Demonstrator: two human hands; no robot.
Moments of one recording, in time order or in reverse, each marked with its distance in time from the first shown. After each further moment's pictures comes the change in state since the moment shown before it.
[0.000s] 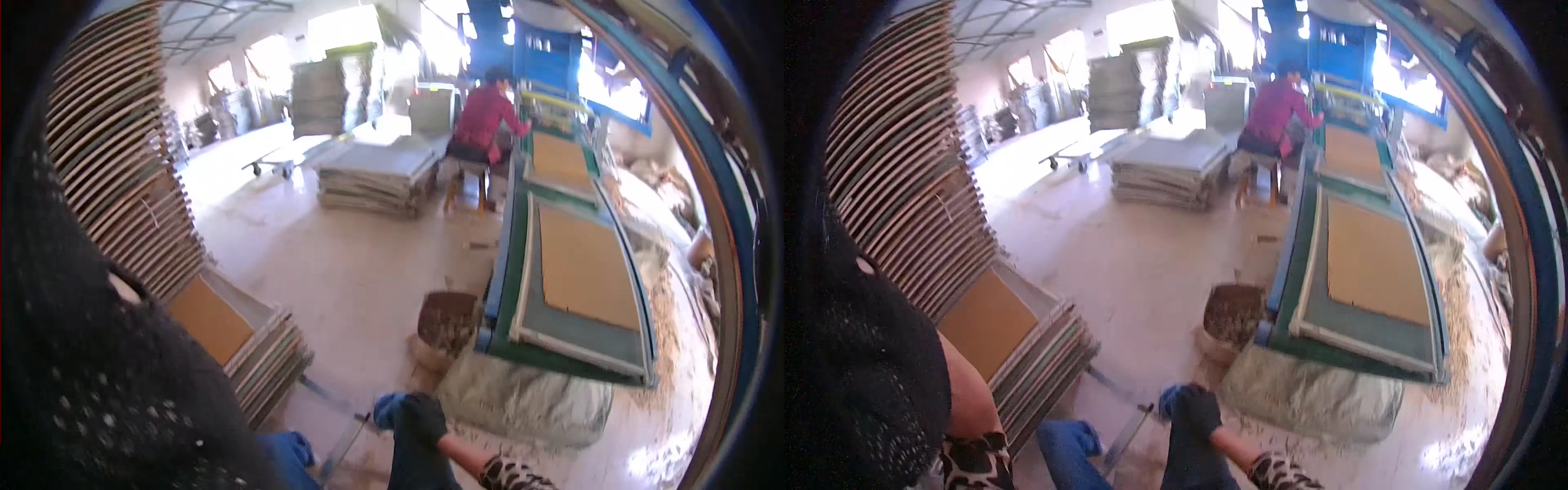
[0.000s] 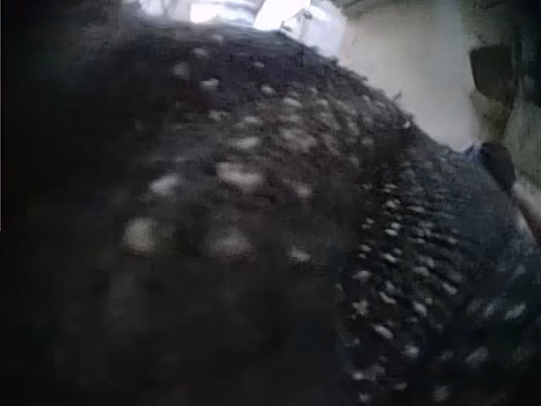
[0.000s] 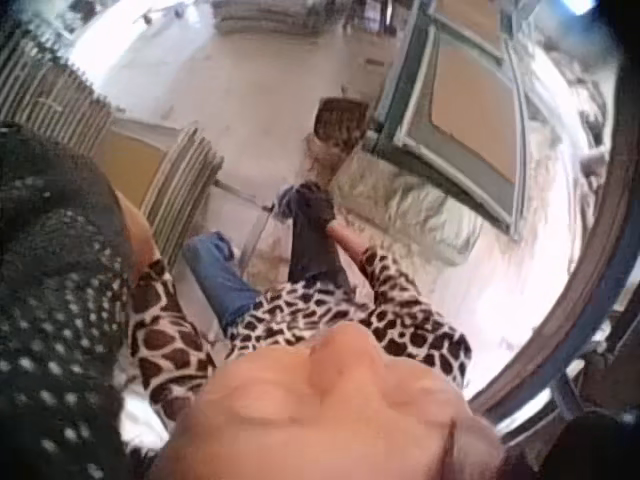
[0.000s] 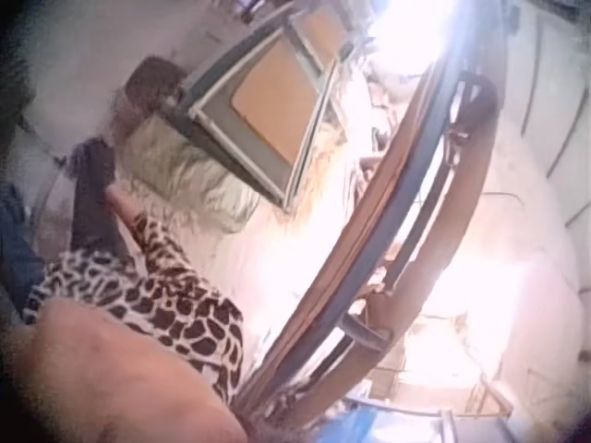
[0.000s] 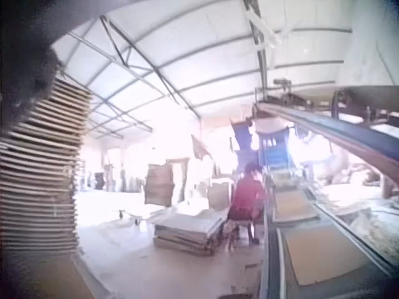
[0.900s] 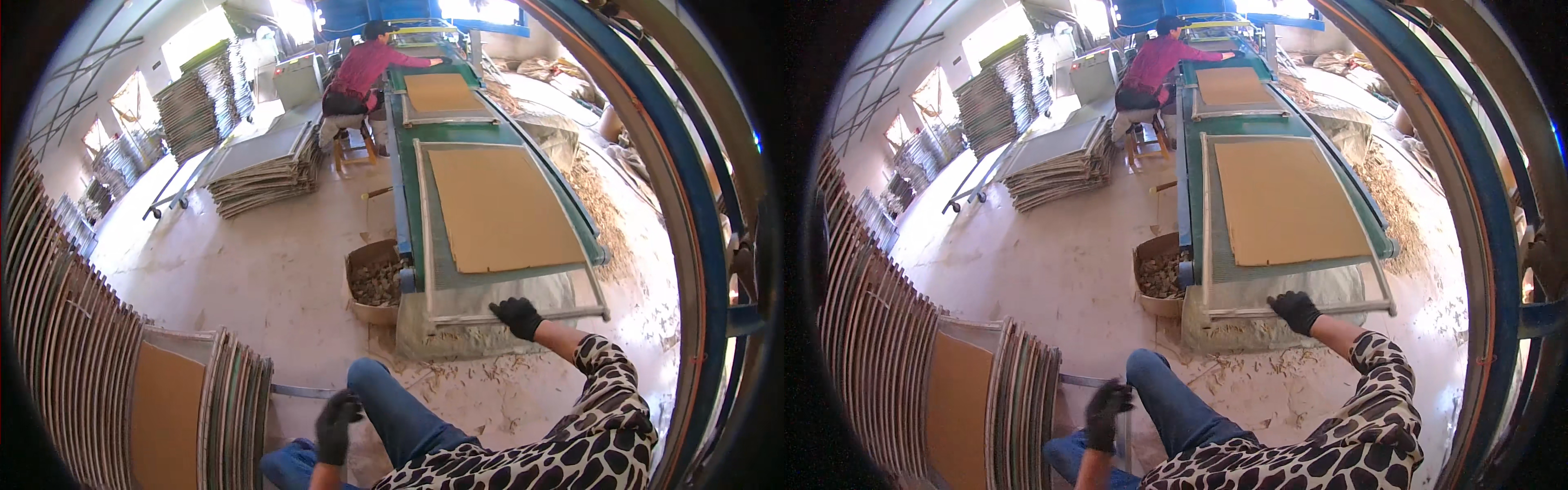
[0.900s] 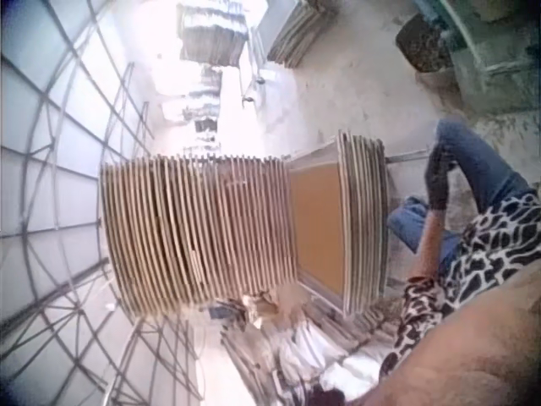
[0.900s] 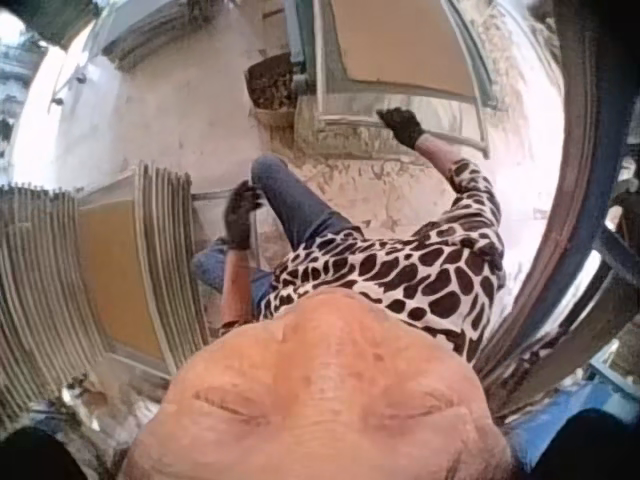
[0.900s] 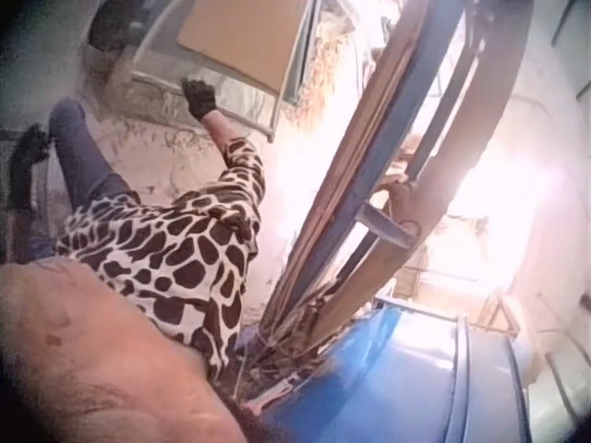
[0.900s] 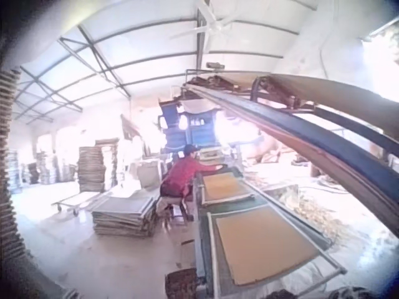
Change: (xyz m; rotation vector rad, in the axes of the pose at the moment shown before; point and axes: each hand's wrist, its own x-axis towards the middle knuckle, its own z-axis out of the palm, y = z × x) left_hand -0.135 -0.077 0.145 -0.880 -0.382 -0.842; right_hand -0.121 0.137 -0.248 -0.788 -0.431 0.338
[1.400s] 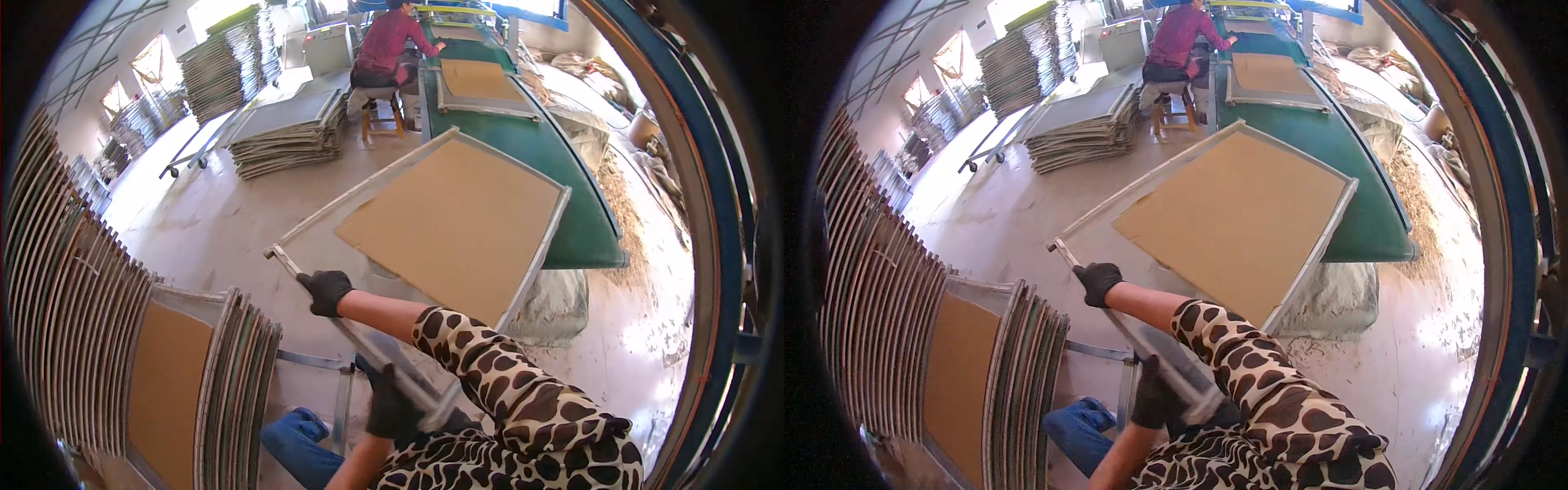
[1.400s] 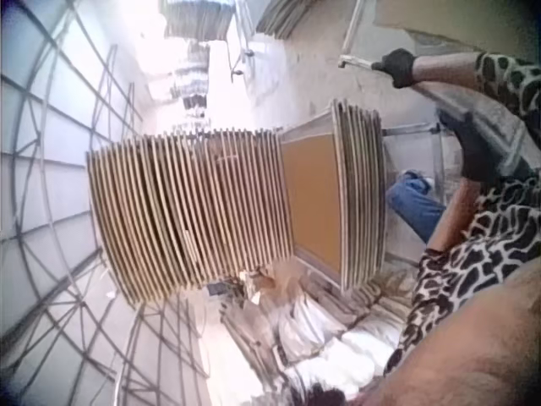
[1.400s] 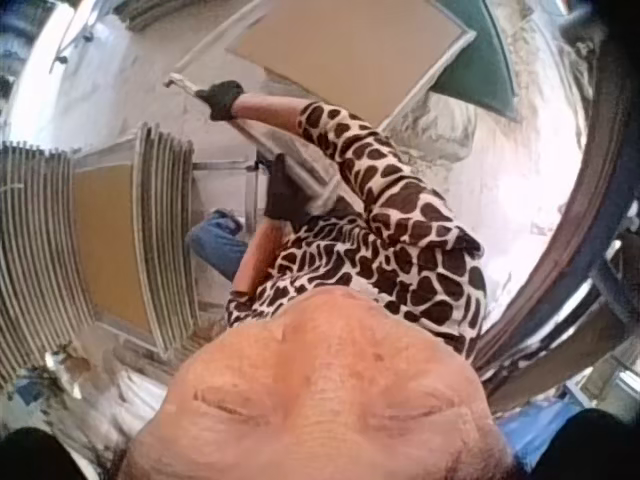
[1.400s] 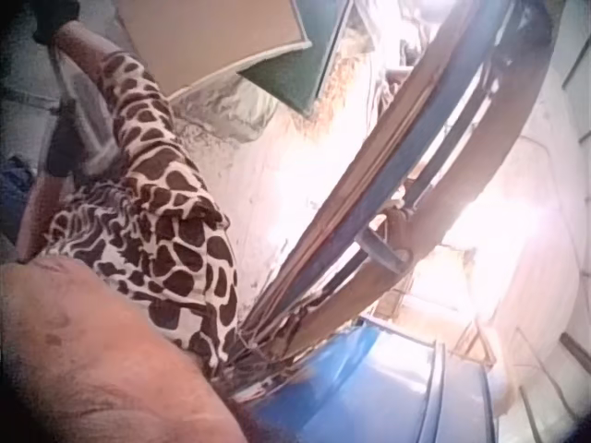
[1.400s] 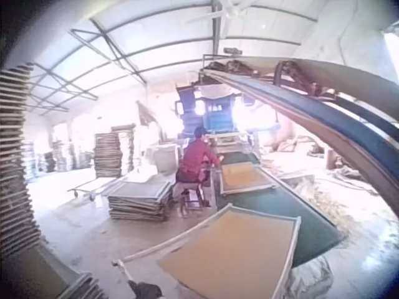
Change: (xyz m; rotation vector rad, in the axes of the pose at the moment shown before) left_hand 0.004 -0.031 0.057 -0.594 -0.062 -0.326; right_hand 0.242 -0.322 -0.168 0.663 0.104 -0.337
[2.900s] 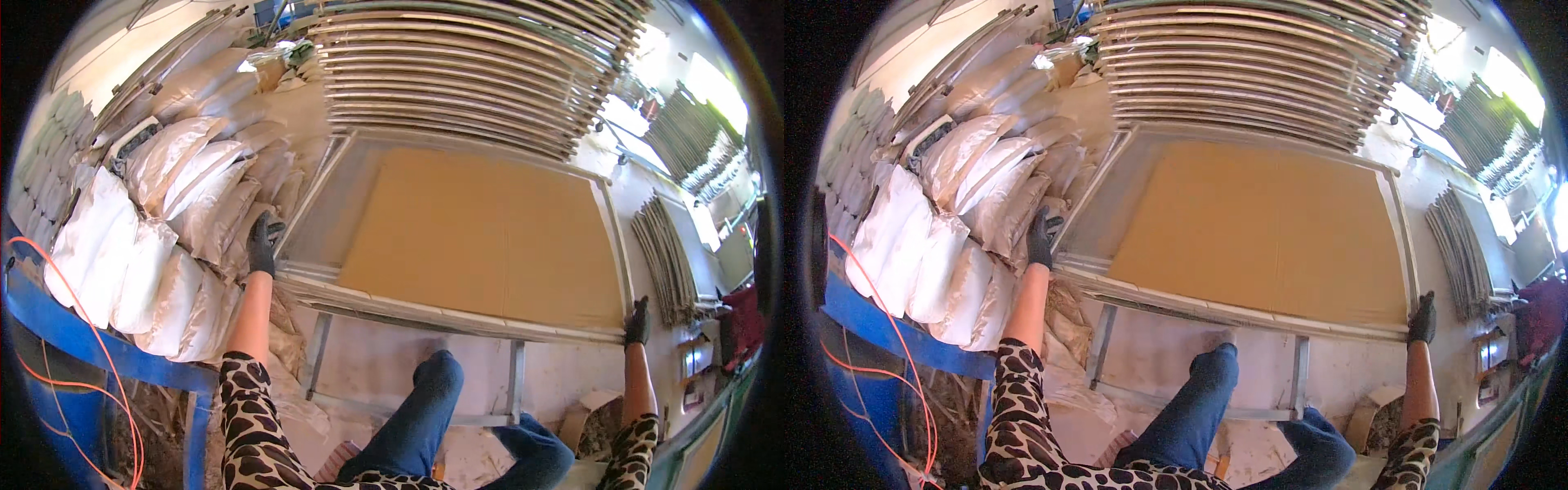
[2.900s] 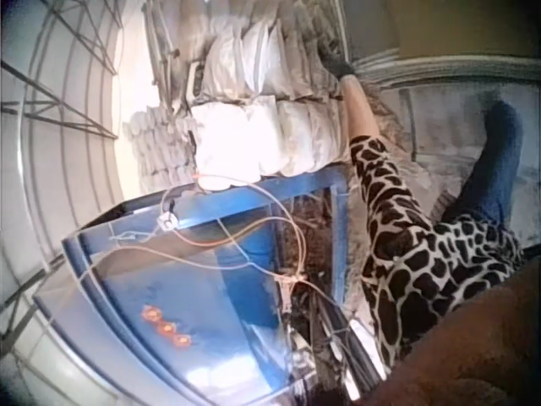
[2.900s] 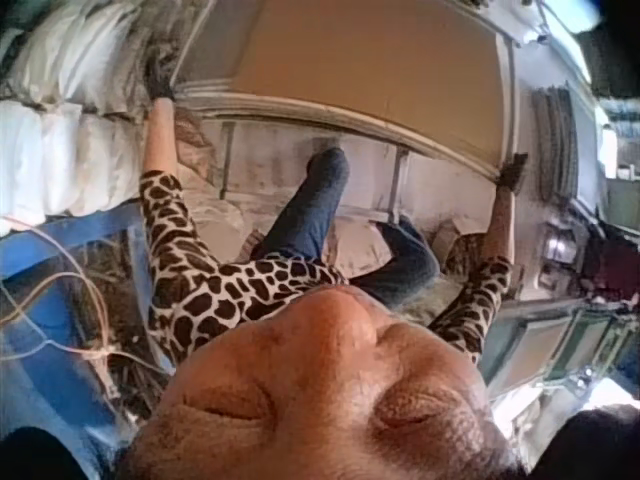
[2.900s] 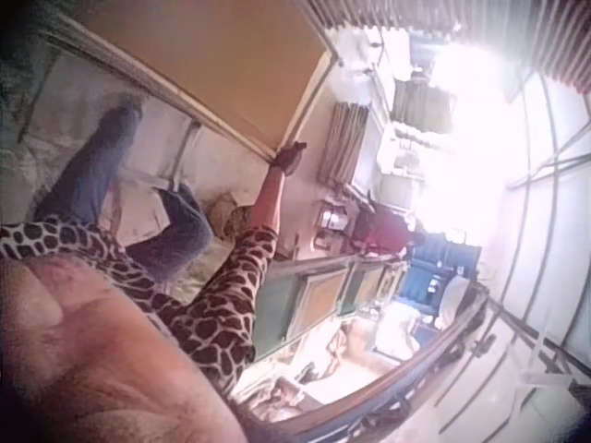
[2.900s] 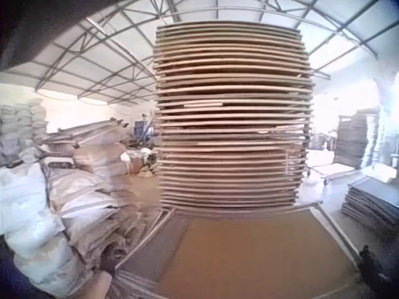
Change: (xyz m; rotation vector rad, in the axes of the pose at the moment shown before) left_hand -0.523 0.200 -0.474 -0.049 1.700 1.331; right_hand 0.274 -0.079 0.126 0.803 0.219 0.127
